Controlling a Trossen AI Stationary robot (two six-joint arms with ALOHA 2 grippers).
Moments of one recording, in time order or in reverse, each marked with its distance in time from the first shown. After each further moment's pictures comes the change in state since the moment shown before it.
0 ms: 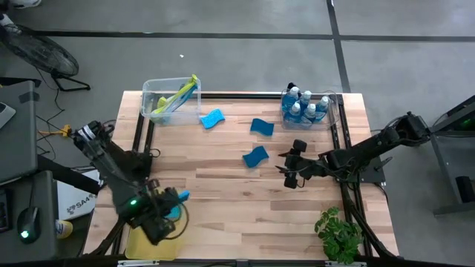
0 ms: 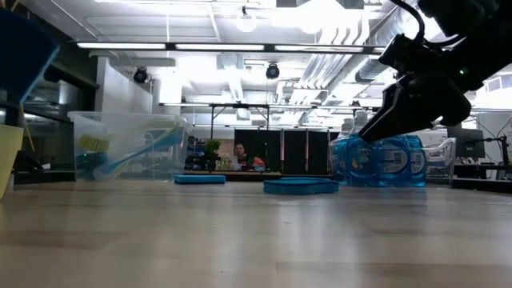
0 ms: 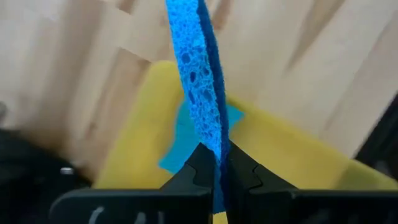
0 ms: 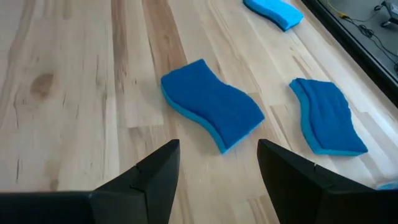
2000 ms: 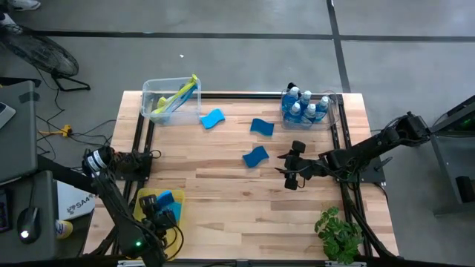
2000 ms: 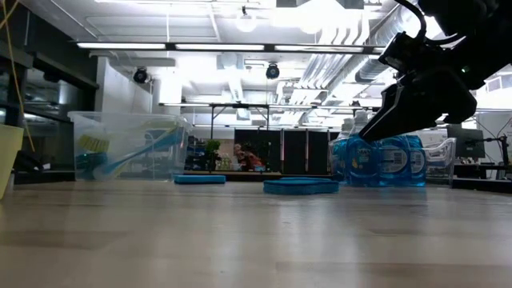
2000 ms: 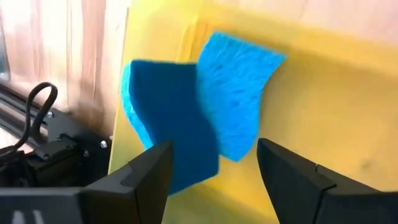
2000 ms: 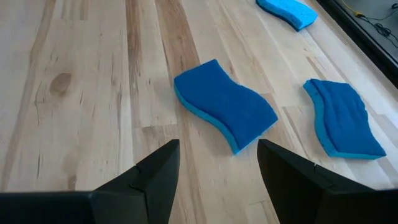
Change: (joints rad) left arm -0.172 0.305 0.106 -0.171 0.018 -0.004; right arm 0.000 0.000 0.001 0.010 -0.046 -0.001
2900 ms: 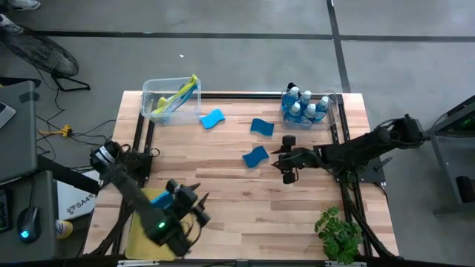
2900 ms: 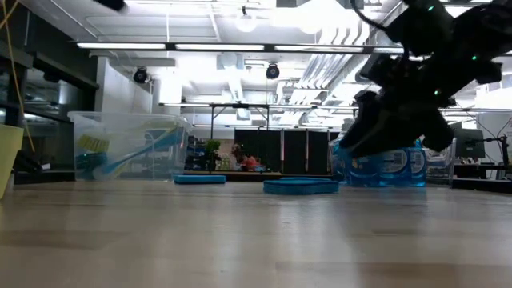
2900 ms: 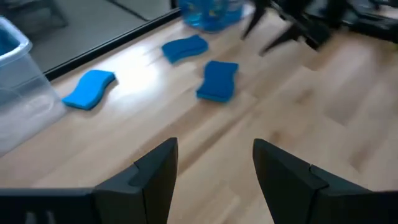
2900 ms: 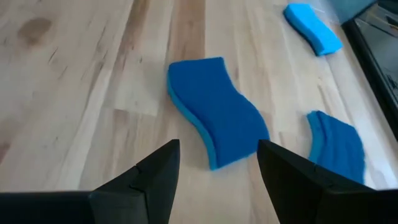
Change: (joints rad) left arm 0.198 -0.001 0.100 0.045 -0.859 -0.425; right arm -0.182 0.092 0.000 0.126 -0.204 -0.405
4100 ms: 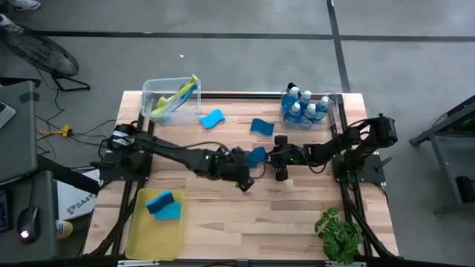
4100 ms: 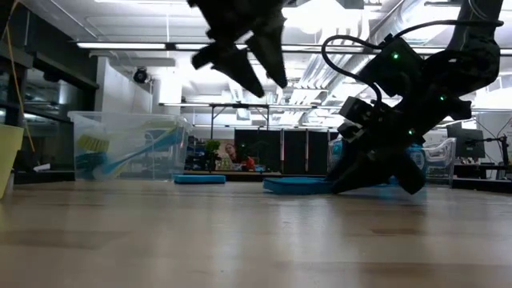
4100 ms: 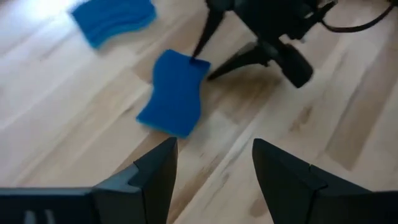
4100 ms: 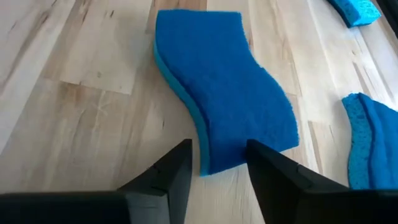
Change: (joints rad) left arm 0.611 0.000 -0.042 0.790 0.544 0.944; right arm -0.135 0.345 0.002 0.285 -0.099 -0.091
